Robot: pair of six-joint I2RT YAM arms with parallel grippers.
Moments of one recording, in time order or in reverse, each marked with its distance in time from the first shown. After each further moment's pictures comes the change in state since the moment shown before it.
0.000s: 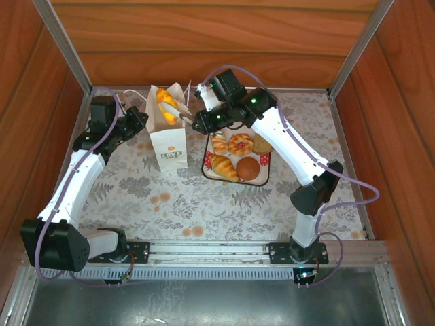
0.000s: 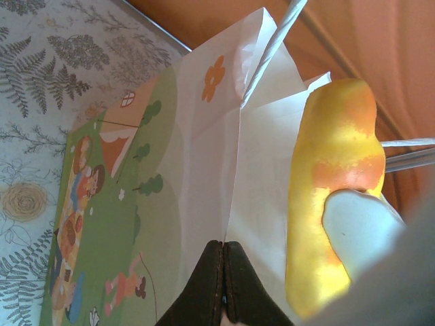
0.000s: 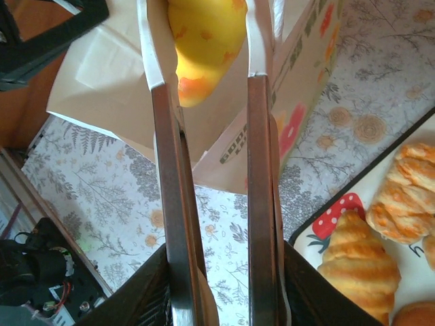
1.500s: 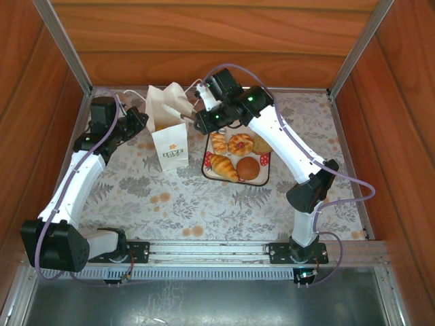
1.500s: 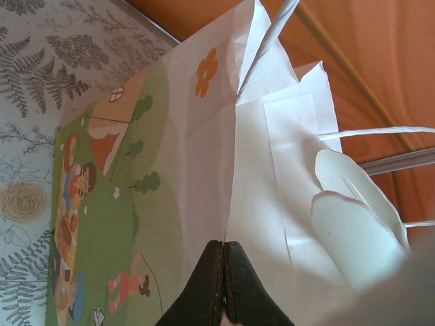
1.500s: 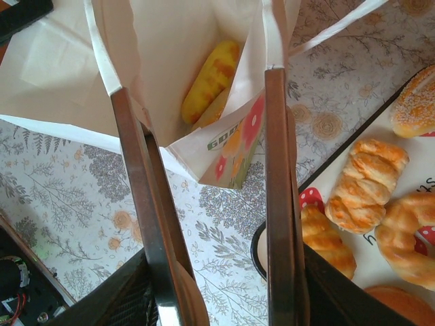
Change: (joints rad) left arm 0.000 -0.004 -0.011 0.011 0.001 0.000; right arm 0.001 0.039 0.068 -0.065 0.111 -0.019
